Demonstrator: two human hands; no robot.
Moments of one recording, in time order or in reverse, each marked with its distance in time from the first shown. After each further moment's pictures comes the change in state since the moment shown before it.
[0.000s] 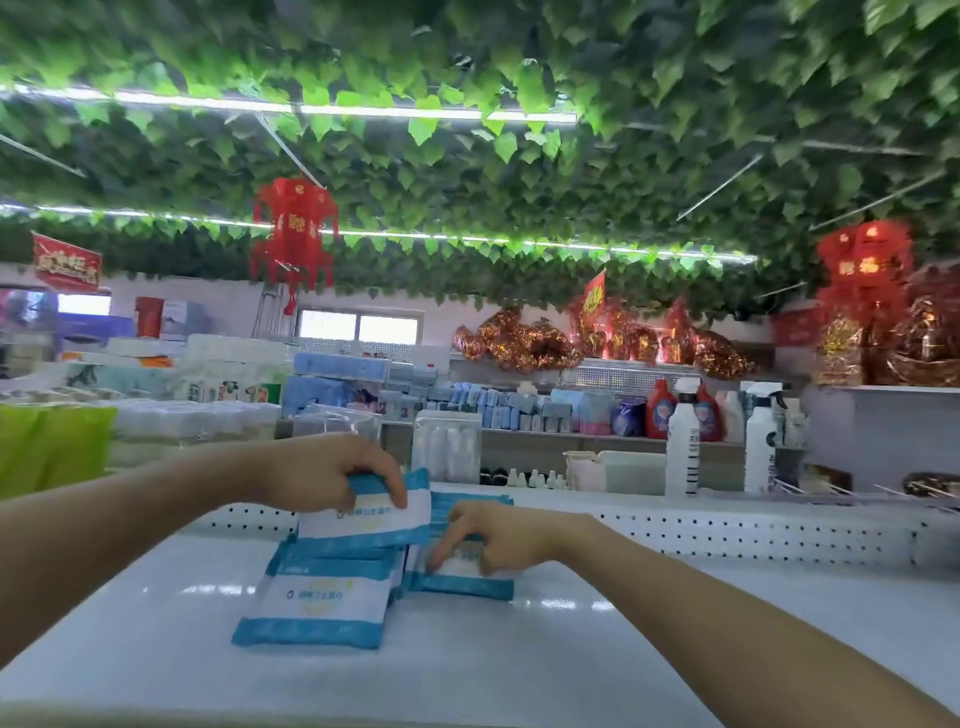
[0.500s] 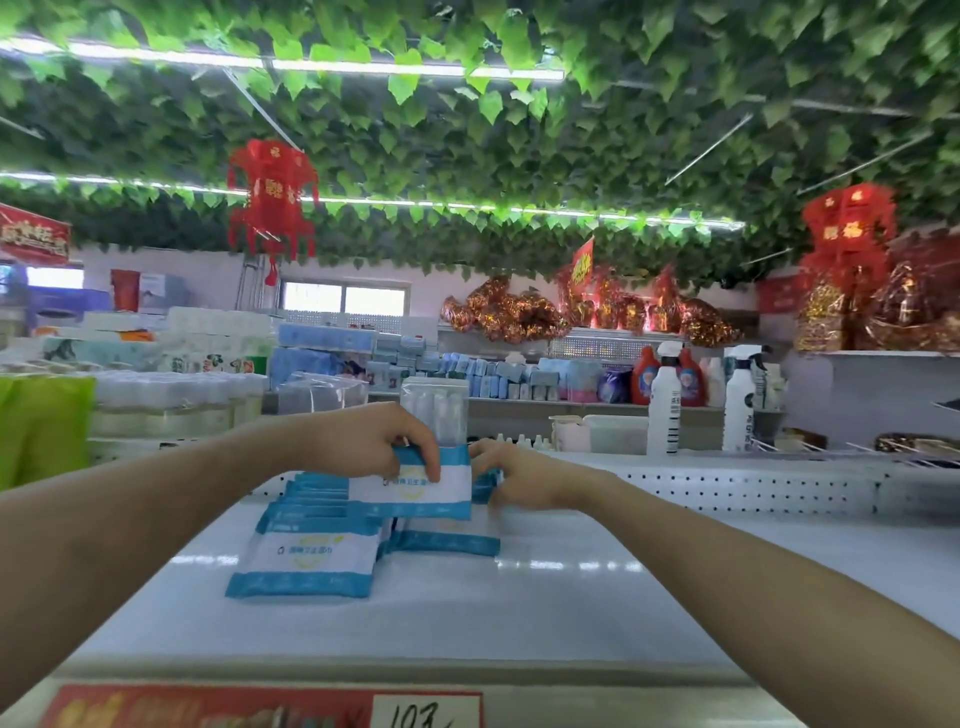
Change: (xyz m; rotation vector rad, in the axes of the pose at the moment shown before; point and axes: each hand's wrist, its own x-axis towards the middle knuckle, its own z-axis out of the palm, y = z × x) left_hand 0.038 0.027 0.024 -0.063 -0.001 0.096; right_hand -0.026 0.026 -0.007 0.179 0.214 0.107
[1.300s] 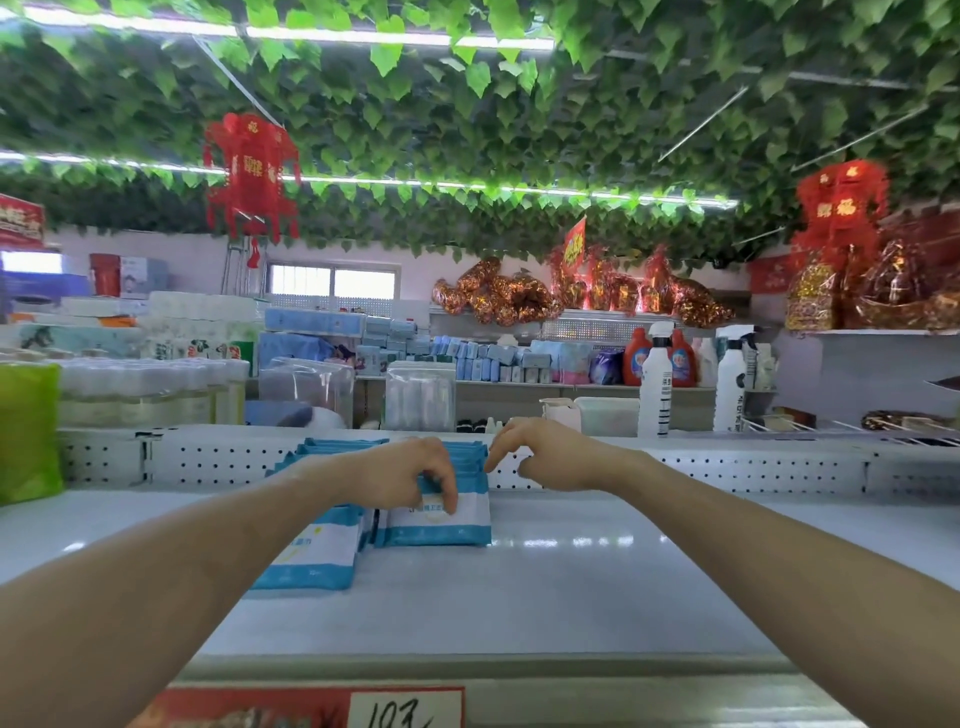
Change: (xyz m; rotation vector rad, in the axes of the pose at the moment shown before) left_hand 0.060 -0.026 0.068 0.115 -0.075 0.051; right_hand -0.024 0.034 -0.023 -0.134 0.121 0.048
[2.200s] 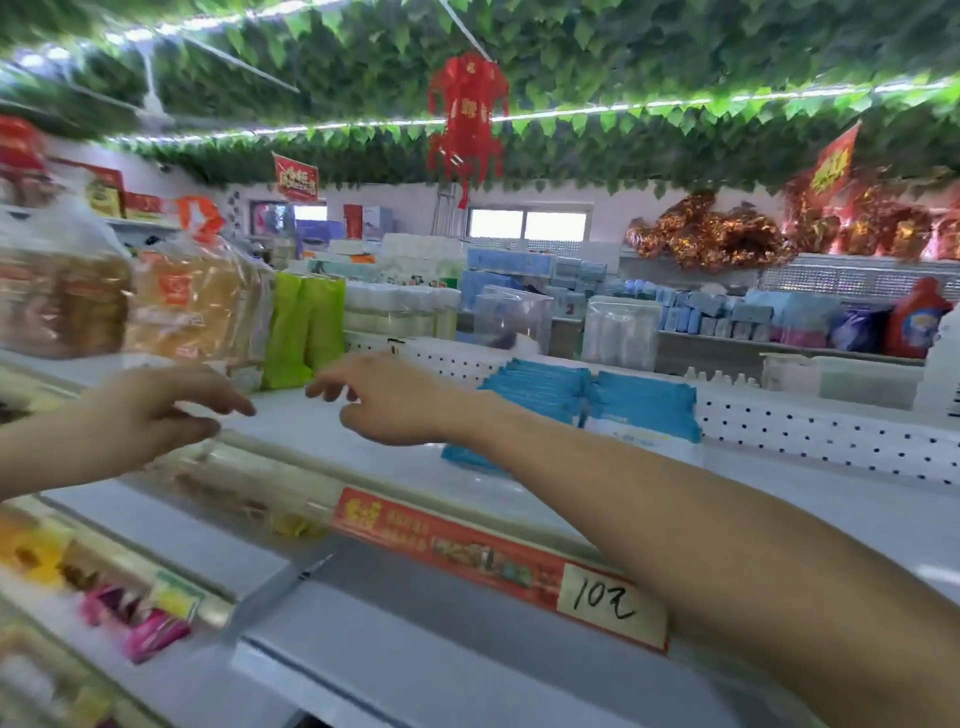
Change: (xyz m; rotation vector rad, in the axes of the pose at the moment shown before) left_hand -0.435 -0.059 -0.021 0.016 0.575 -0.667; right_hand 0.066 -0.332 0.120 0.082 -0.032 -0.791
